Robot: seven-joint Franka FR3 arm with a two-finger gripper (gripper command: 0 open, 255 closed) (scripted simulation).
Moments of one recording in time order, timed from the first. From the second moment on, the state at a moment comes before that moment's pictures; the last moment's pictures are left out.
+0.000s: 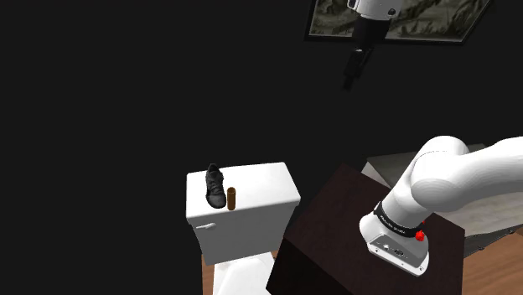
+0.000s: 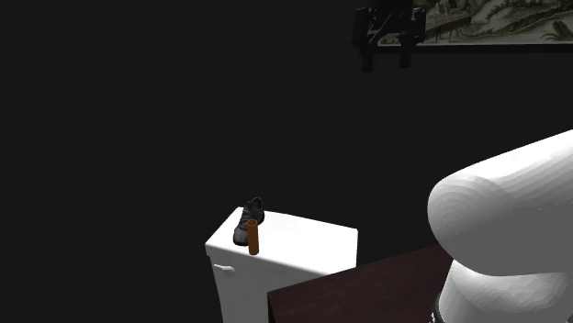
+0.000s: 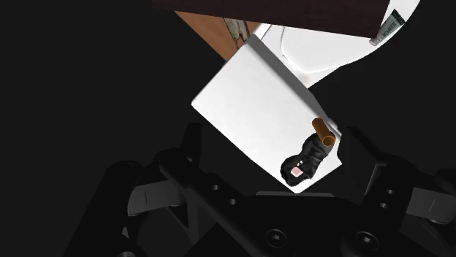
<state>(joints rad) 0.01 -0.80 0.00 -2.30 -0.06 1.49 -0.10</state>
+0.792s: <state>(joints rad) 0.02 -0.80 0.14 -2.60 0.04 1.87 0.14</state>
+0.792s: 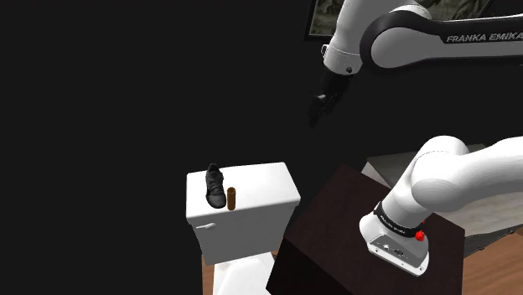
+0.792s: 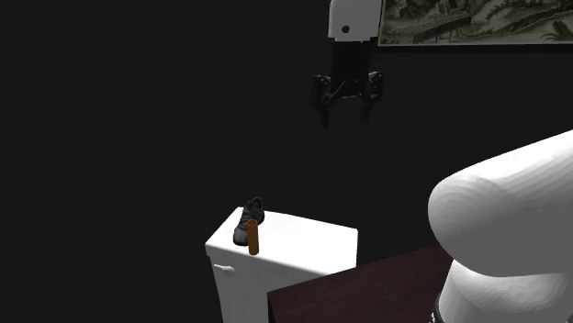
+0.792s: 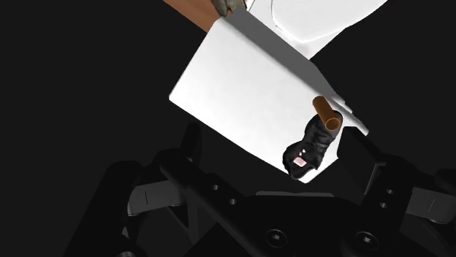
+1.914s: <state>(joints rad) -0.11 -0.26 0.49 -2.69 -0.02 2.64 0.66</state>
